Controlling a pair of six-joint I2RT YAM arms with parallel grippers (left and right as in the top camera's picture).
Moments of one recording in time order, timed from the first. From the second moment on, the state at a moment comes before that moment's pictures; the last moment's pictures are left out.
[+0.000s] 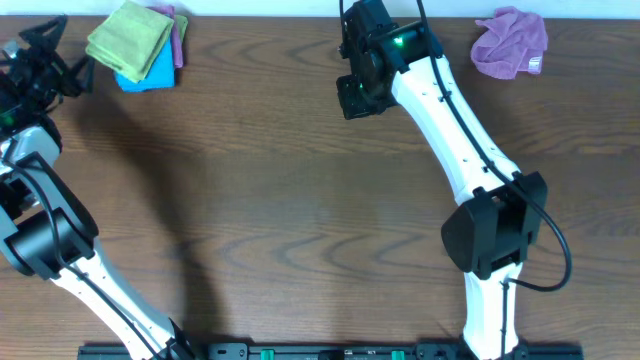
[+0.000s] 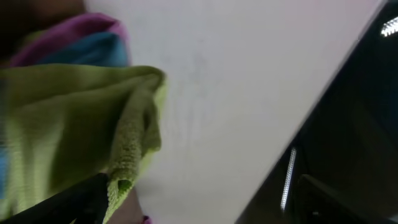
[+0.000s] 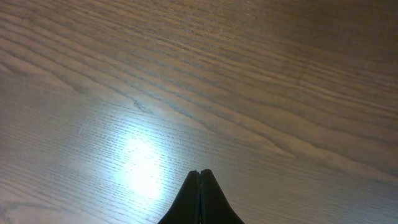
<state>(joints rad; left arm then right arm) 0.60 2.28 1.57 0.56 0.96 -1.60 0.43 2.17 2.16 -1.27 -0.04 0.19</state>
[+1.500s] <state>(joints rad) 0.22 2.01 1.70 0.80 1.31 -1.13 0.38 1.66 2.16 -1.43 0.07 -0.02</state>
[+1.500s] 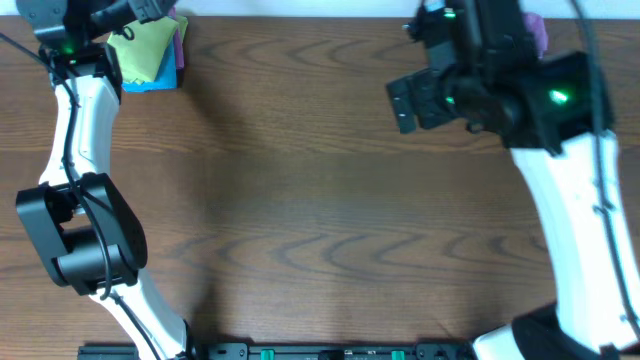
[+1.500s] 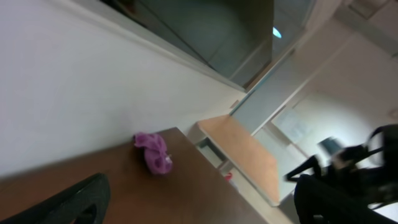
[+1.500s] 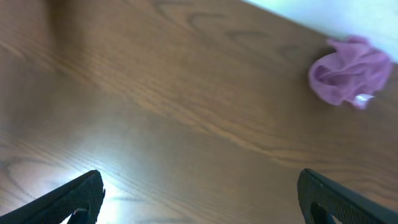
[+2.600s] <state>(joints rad) 0.38 1.53 1.71 -0.72 0.40 -0.05 0.34 1.44 2.09 -1.46 0.19 -0.07</state>
